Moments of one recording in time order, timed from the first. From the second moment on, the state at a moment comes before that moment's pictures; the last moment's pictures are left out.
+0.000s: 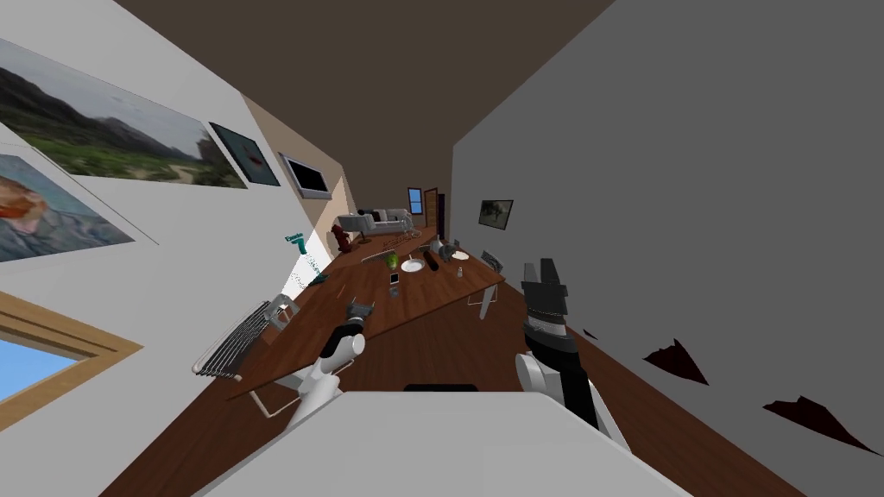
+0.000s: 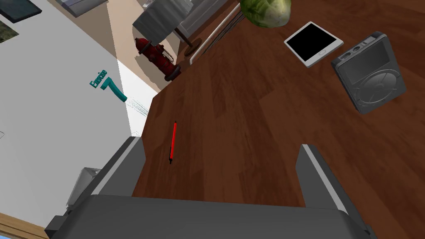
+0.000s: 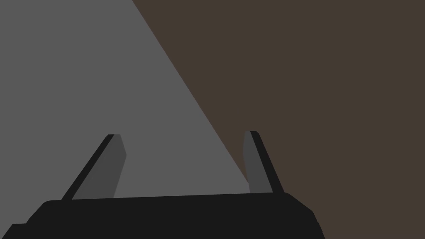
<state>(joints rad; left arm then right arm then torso) 0.02 0.16 0.33 -1.29 0.41 -0.09 0.61 0.48 0.05 -0.02 -2.30 0.07 -0.59 0.12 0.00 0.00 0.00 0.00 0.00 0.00</state>
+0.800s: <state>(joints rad) -0.10 0.16 0.41 -1.04 0.50 -0.03 0.71 0.48 0.05 -0.02 -2.30 0.07 -0.59 0.12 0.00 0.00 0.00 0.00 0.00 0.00</state>
